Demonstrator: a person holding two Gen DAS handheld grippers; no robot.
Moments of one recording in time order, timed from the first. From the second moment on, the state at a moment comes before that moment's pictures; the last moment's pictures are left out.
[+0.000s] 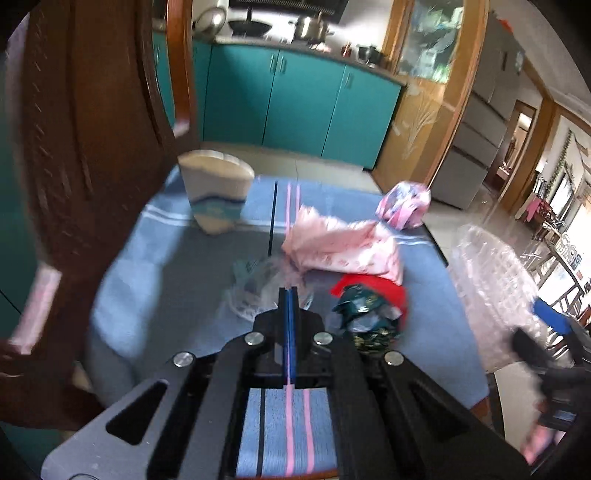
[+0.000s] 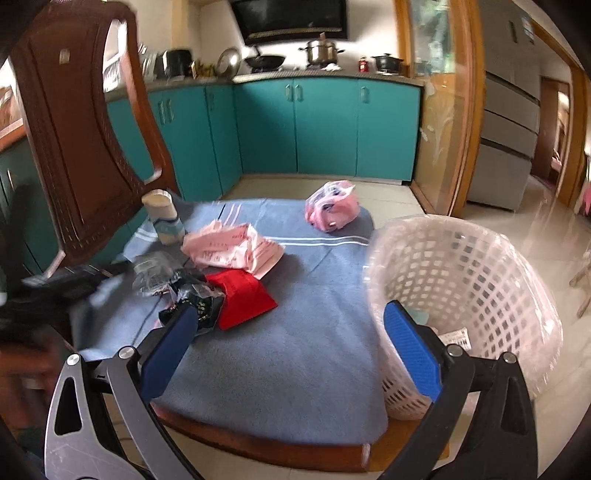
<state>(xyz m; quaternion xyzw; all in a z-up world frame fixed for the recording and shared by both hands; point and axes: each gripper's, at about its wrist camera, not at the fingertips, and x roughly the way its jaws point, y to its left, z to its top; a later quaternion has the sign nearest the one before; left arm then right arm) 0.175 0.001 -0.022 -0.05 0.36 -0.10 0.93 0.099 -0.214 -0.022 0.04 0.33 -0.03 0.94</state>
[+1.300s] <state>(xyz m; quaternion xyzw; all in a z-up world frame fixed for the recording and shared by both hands) 0.214 0.023 -0.056 -0.11 0.39 -0.10 0.91 0.151 -0.200 -0.042 0.01 0.45 0.08 0.89</state>
